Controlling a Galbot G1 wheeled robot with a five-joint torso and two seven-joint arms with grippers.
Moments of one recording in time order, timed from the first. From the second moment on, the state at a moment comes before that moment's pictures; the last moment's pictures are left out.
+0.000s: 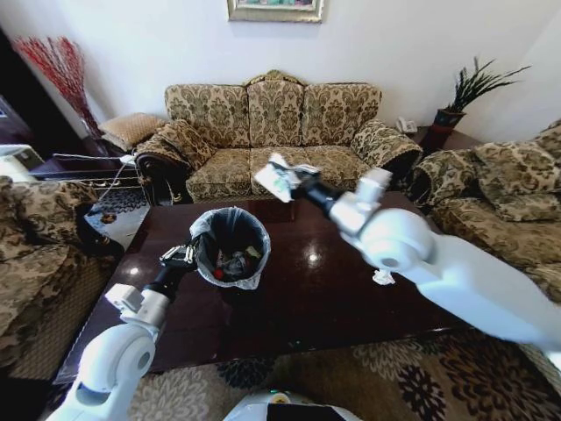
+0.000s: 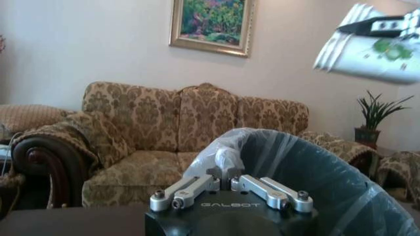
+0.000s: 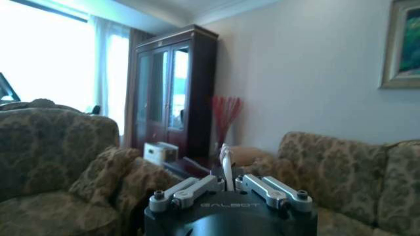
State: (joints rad) left arm 1.57 -1.18 -0.80 -2.40 -0.57 0.26 0.01; right arm 0.09 0.82 -0.63 2.18 1.21 -0.26 0.36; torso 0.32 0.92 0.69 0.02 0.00
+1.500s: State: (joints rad) left arm 1.56 -1.20 -0.84 -2.41 -0.59 0.27 -0.03; right arm -0.38 0.67 -0.34 2.14 1.04 -0.35 0.55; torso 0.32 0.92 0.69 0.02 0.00
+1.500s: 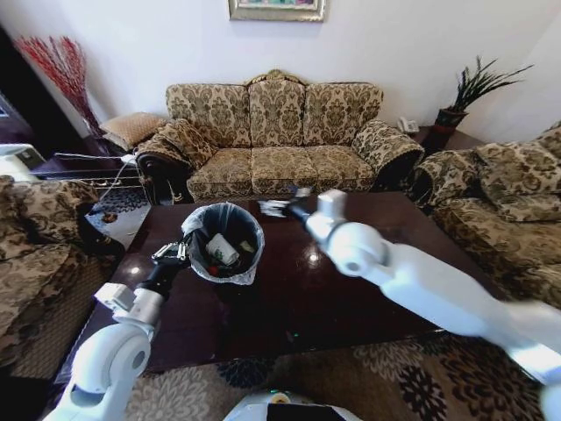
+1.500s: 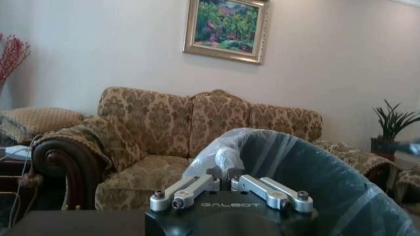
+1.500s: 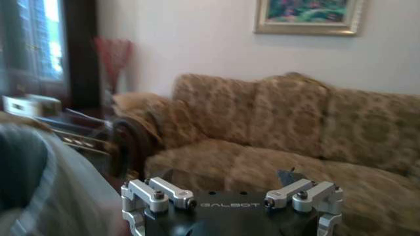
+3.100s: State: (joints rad) left arm 1.63 -1.23 -0.84 -2.43 -0.57 0.21 -0.01; right arm -1.08 1.01 0.12 1.69 0.56 -0.16 0.26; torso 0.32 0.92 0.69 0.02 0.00
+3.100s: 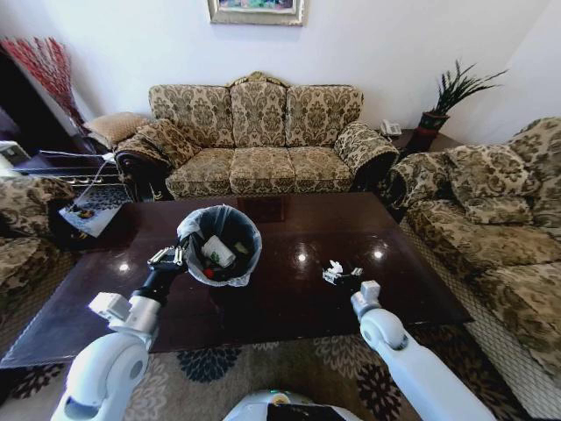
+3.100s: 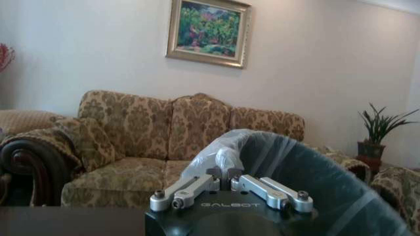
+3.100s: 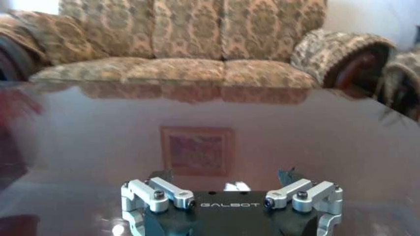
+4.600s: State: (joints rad) left arm 1.59 -1.20 -0.83 -2.37 -0.57 0.22 0.00; right arm -0.94 0.93 0.01 1.85 0.55 -0.12 0.41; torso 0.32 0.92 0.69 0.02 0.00
